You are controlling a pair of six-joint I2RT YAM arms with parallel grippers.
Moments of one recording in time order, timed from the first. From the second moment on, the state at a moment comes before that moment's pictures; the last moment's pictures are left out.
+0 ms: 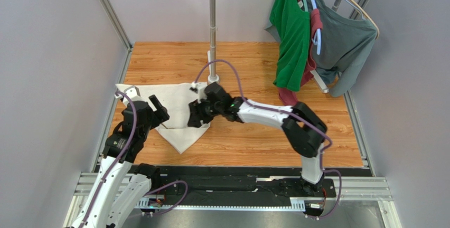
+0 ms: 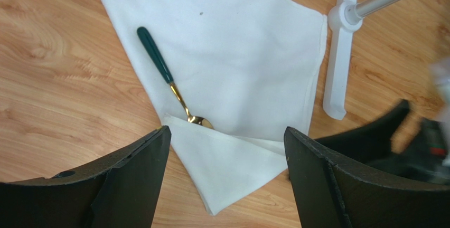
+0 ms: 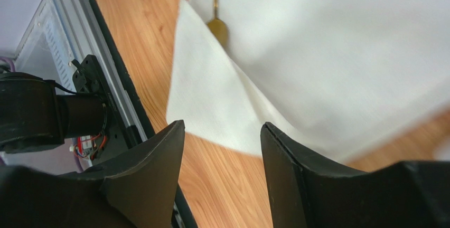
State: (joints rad) left arm -0.26 0.61 0.78 -0.74 -0.33 -0.58; right arm 0.97 1.99 1.41 -0.03 -0.36 0.39
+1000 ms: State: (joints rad) left arm 0.02 0.84 0.44 -0.56 -0.14 -0.92; right arm 0.52 1.24 0.89 -0.05 -0.47 0.43
